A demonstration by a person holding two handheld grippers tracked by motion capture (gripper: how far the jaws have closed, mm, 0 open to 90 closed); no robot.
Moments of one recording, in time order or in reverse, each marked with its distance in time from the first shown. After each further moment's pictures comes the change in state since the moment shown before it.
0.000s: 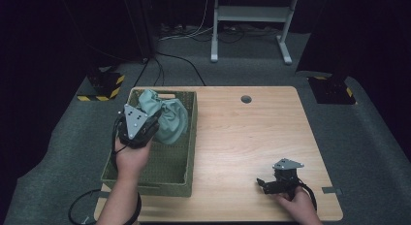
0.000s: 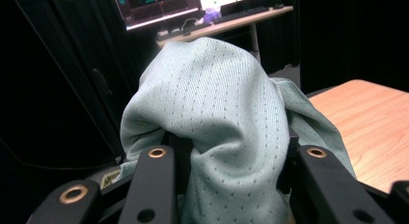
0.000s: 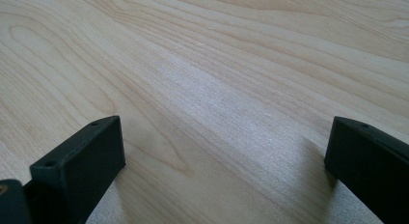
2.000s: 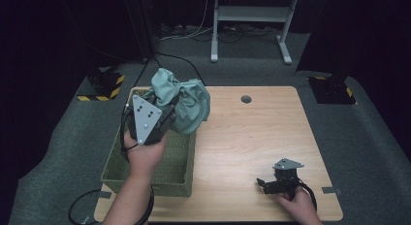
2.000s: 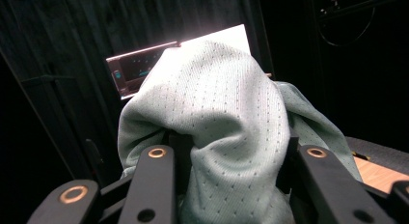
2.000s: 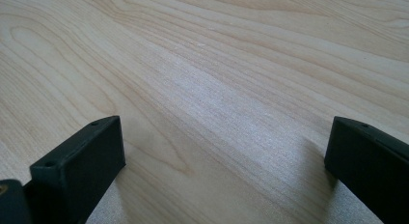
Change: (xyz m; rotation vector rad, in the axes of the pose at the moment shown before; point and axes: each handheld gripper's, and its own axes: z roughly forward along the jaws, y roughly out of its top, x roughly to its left) left arm -0.041 0.076 -0.027 -0.244 -0.037 0.038; right arm 0.000 0.000 0.000 -0.002 0.002 0.001
